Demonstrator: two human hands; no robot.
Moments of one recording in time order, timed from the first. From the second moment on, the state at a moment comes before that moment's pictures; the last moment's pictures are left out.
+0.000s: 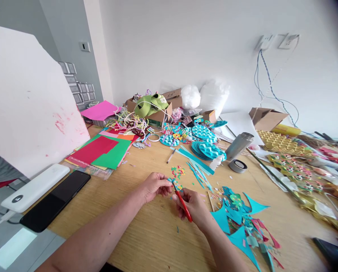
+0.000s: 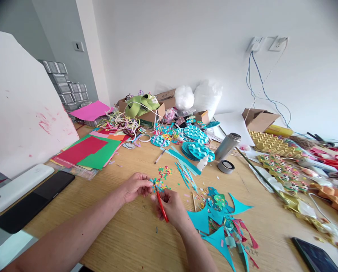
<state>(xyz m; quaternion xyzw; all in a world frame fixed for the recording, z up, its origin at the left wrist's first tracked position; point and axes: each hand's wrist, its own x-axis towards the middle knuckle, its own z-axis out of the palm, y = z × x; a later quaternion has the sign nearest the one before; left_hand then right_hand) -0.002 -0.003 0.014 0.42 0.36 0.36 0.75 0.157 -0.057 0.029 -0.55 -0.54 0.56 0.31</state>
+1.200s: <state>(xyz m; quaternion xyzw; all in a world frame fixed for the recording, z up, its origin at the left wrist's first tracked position) -0.004 -0.001 0.015 0.43 0.35 0.35 0.76 0.165 -0.054 0.023 -0.52 -0.56 0.57 0.31</state>
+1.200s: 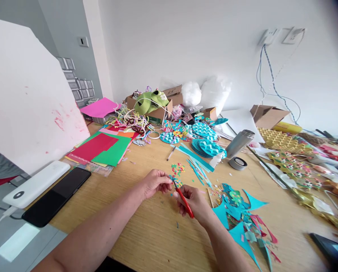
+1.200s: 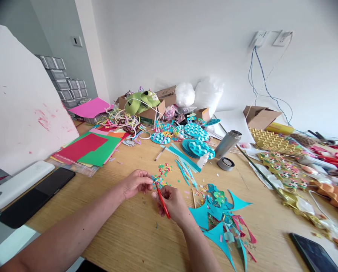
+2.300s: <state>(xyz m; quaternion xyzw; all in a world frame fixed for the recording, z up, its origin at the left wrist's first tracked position) -0.003 -0.004 0.020 0.44 0.37 0.34 0.75 0.165 -0.054 0.025 -0.51 -0.55 0.58 0.30</state>
